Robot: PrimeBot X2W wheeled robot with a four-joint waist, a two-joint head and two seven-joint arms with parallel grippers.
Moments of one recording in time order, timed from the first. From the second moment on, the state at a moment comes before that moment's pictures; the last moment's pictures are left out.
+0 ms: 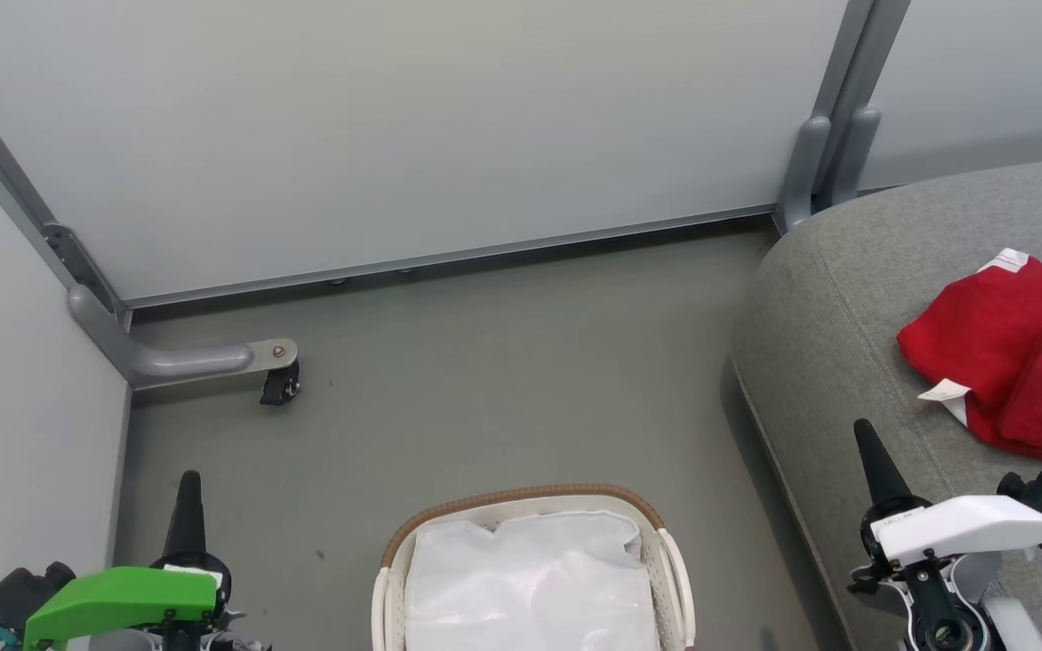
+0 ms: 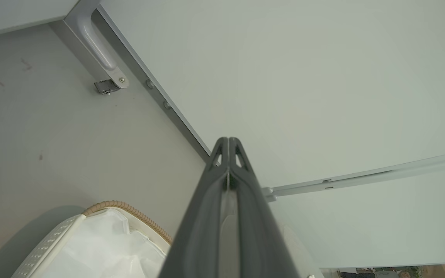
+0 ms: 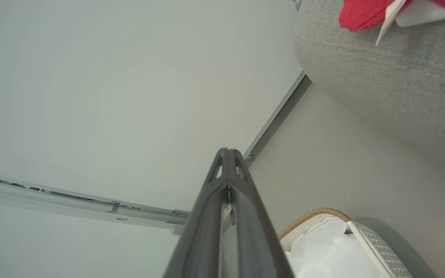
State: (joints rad) left arm -0.06 0.04 0.09 0.30 -1.19 -0.13 -0.01; right arm -0.12 -0.05 -0.04 0.31 1.13 0.13 -0.01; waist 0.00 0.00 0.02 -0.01
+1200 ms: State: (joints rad) left arm -0.08 0.05 0.10 0.27 -1.47 -0.13 0.07; right arm -0.12 -0.05 -0.09 0.27 1.45 0.13 0.07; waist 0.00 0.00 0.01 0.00
